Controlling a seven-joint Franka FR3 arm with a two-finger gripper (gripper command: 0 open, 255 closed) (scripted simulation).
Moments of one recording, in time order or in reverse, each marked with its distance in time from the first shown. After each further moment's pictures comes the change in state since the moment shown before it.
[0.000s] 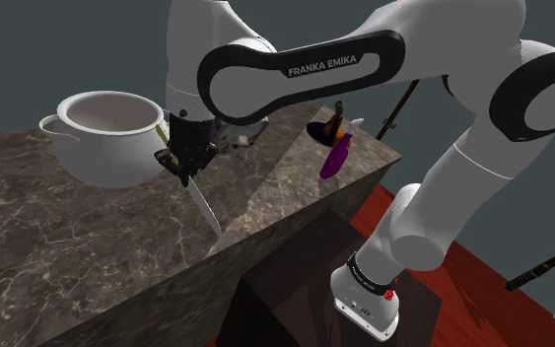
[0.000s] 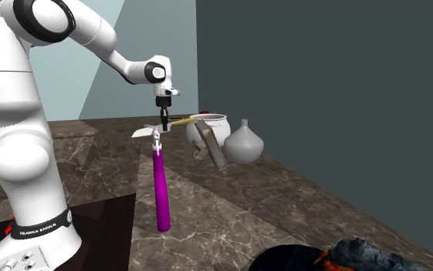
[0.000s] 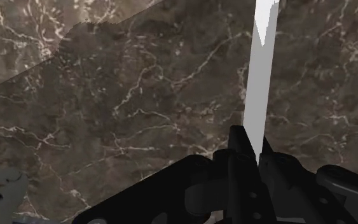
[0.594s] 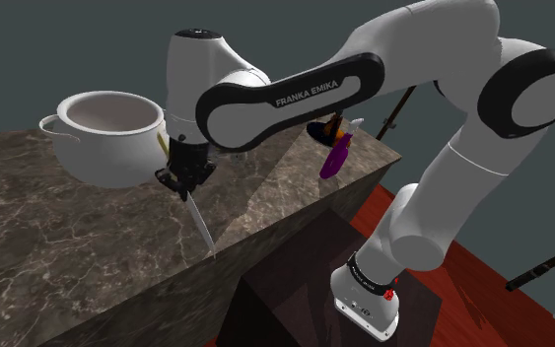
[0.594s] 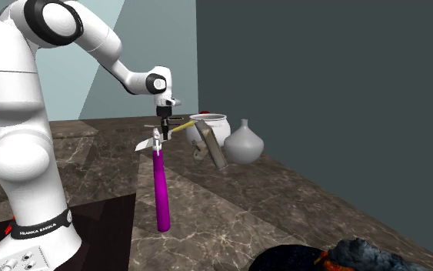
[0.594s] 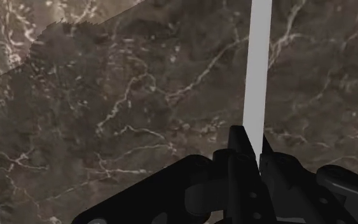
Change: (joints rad) arm 0.003 0.049 0.004 -0.072 -0.021 0.117 0.015
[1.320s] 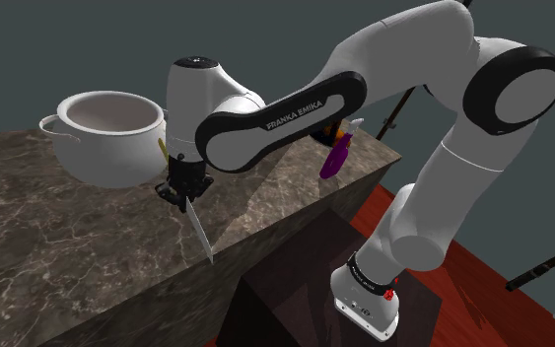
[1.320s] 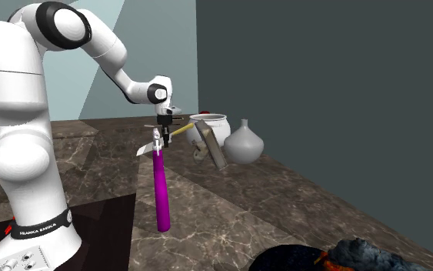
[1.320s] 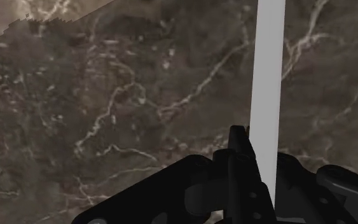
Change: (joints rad) arm 0.003 0.058 -0.001 -0.050 -0.030 0.109 0.020
